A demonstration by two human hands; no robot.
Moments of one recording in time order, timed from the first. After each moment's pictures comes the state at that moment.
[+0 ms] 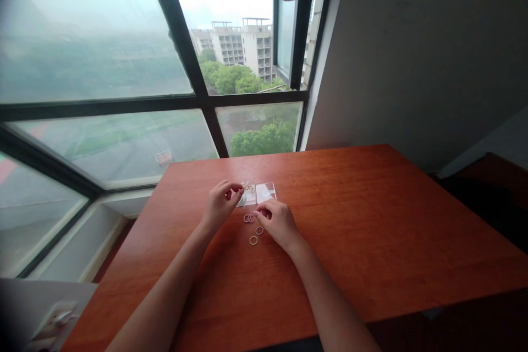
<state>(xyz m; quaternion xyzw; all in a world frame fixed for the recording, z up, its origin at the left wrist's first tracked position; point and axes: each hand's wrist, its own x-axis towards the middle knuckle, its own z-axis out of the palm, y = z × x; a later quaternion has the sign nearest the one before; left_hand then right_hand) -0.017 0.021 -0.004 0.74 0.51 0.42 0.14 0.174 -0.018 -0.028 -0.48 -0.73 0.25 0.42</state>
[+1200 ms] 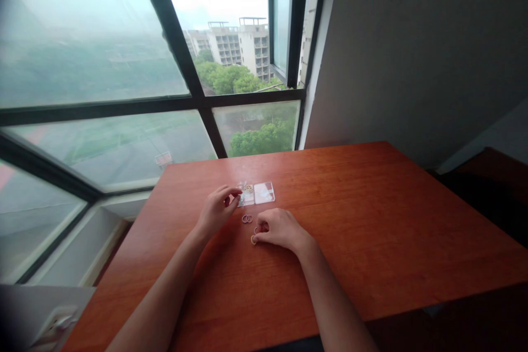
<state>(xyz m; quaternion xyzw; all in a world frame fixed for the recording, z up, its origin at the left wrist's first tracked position) -0.024 0.014 -0.007 0.77 0.52 0.34 0.14 0.192 -0.025 -0.008 -0.47 -0.81 0.31 0.19</state>
